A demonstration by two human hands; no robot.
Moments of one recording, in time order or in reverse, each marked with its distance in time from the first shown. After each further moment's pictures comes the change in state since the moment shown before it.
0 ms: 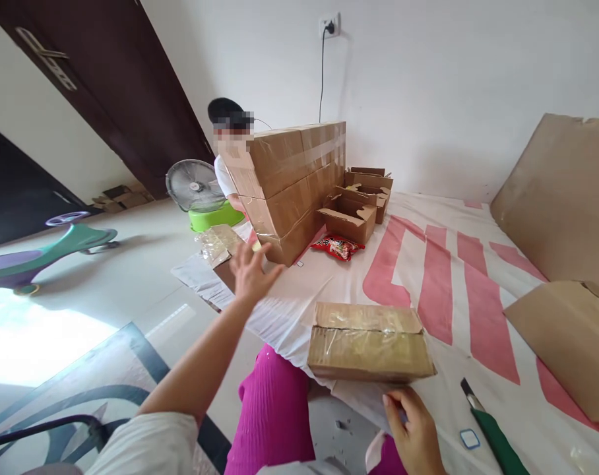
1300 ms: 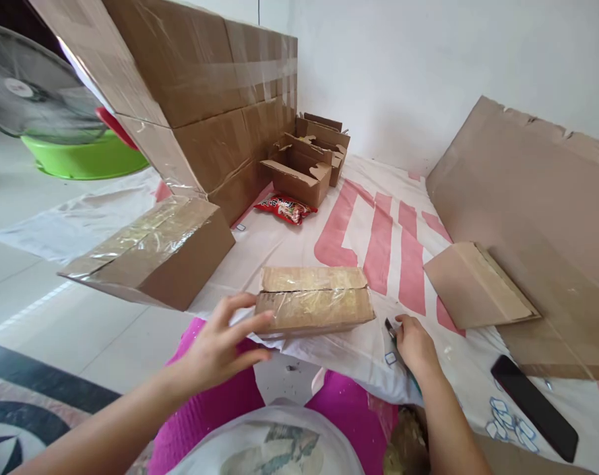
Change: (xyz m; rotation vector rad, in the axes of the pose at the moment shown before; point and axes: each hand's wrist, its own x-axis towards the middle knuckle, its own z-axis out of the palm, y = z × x) left_hand -0.130 0.068 -0.031 -0.450 -0.247 0.698; right_hand 0.047 0.050 -0.125 -0.801 -0.203 0.253
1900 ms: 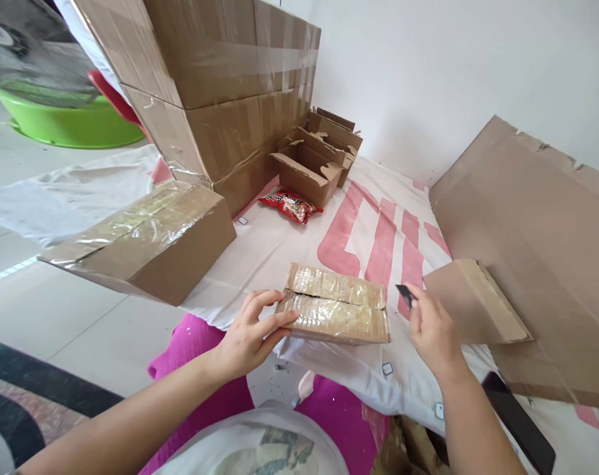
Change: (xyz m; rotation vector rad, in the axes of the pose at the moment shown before) left_hand 0.008 0.002 0.044 -0.146 0.105 -0.071; right_hand 0.045 -0.056 -0.107 0.066 0.348 -0.332
